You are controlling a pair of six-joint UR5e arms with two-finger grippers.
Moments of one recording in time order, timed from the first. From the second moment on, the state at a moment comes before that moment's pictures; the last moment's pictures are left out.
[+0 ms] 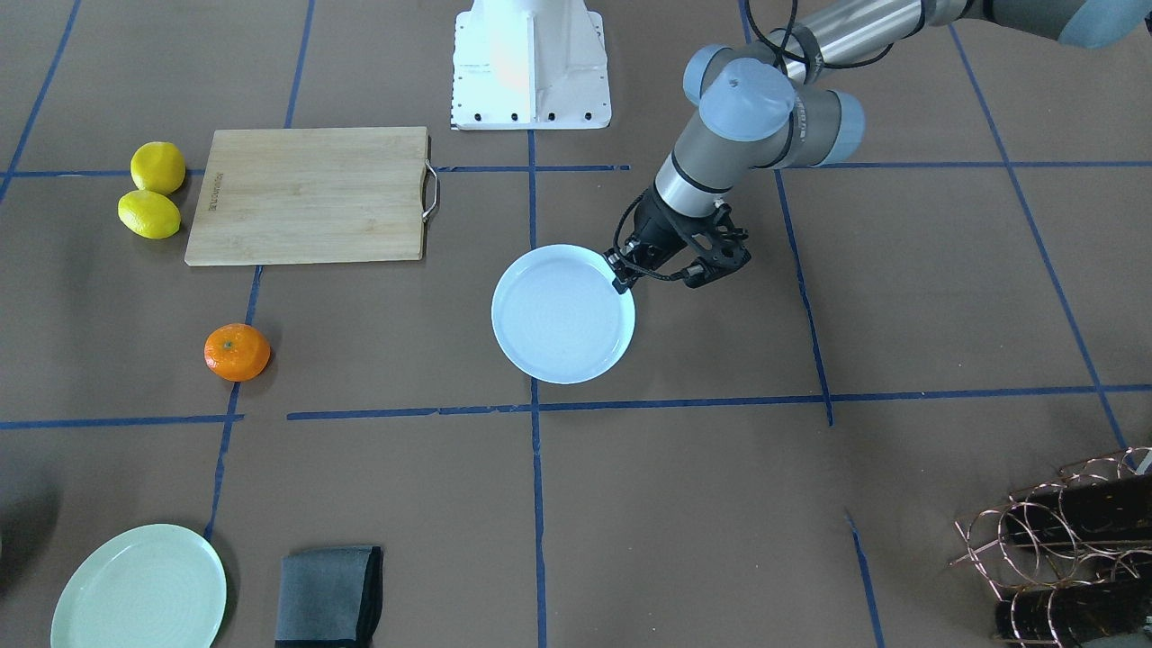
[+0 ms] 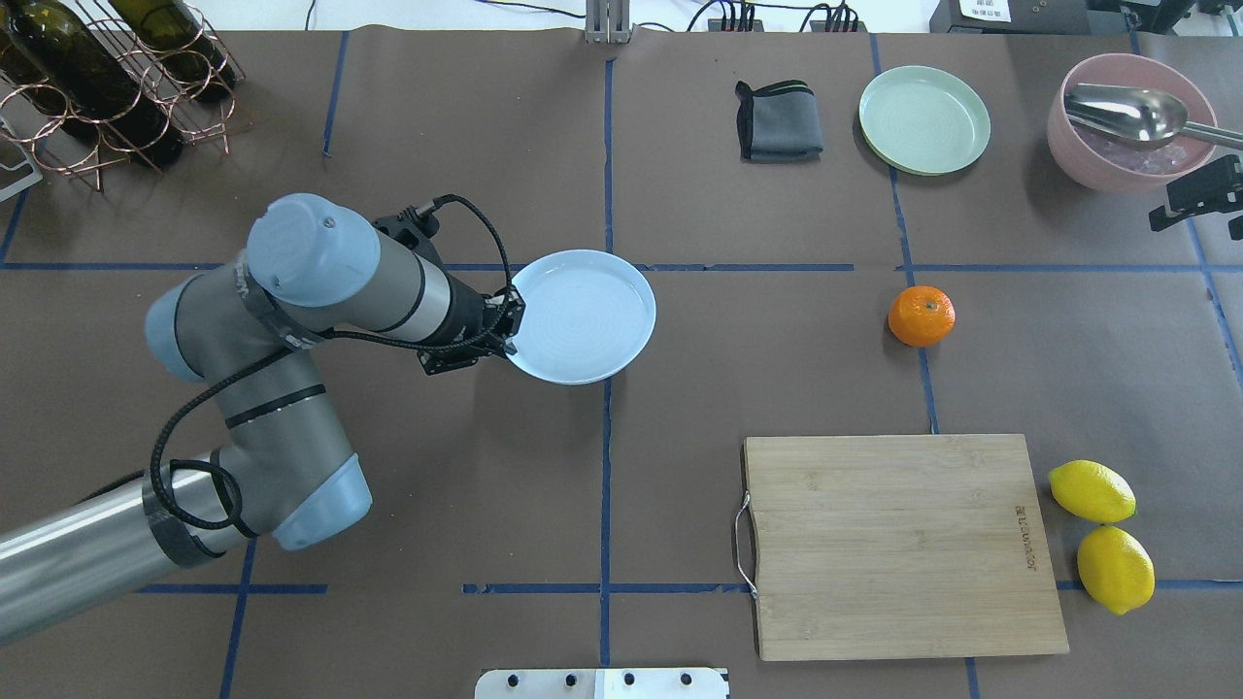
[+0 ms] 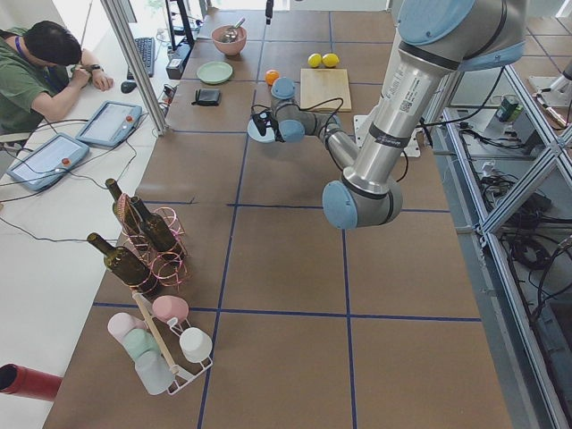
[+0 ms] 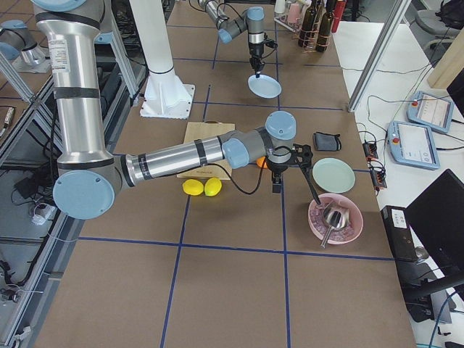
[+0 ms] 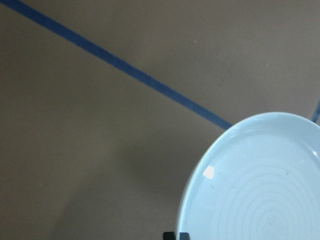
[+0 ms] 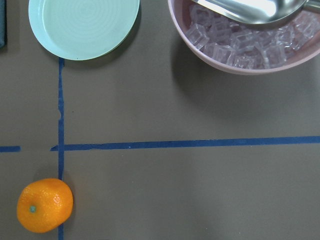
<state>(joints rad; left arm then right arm) -0.56 -2.12 -1.64 -2.04 -1.91 -1.82 1.29 -1.51 1.79 -1.39 2.36 0.57</state>
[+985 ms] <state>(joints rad) -0.53 -2.13 -1.62 -2.04 -1.80 -1.78 1.17 -1.48 1.83 -1.39 2.30 0.70</state>
